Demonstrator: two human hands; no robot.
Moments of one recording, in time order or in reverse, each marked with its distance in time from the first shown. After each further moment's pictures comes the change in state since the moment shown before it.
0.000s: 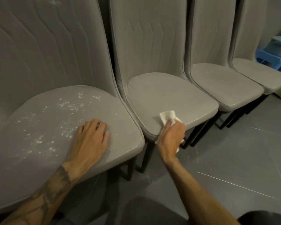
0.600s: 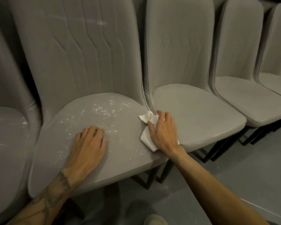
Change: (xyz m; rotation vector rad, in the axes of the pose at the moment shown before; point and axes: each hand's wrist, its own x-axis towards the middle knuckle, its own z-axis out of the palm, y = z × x) left_hand -0.040 -0.082 -0.044 0.050 -0.030 -0.163; right_hand -0.017 -0.109 0.031 -0.244 -0.455 -0.504
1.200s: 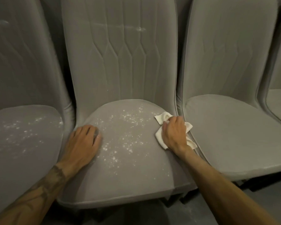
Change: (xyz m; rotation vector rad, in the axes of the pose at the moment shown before) left_hand 0.017 -0.089 -0.027 0.037 -0.001 -0.260; right_hand 0.066 -0.045 0.056 0.039 -0.053 -0.153
